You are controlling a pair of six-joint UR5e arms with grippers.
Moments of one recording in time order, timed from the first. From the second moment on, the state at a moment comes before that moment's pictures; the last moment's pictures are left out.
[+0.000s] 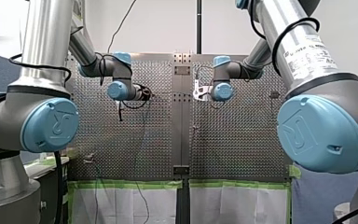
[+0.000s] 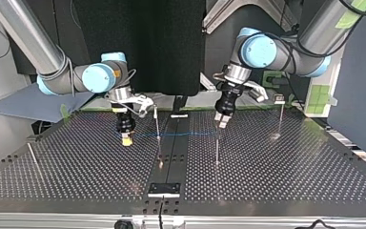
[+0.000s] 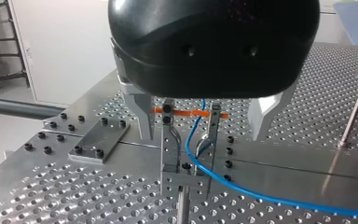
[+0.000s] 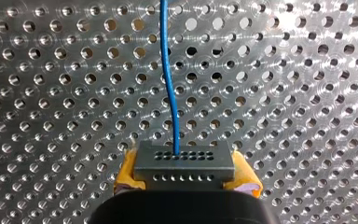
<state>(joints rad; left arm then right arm) -0.22 -1.72 -1.99 -2.53 -1.49 -1.76 2.10 -1.03 1.42 -0.42 1.63 1.59</state>
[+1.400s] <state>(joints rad) -0.28 -1.67 -2.03 -2.56 -1.54 -1.68 2.10 -1.03 1.42 -0.42 1.63 1.59</state>
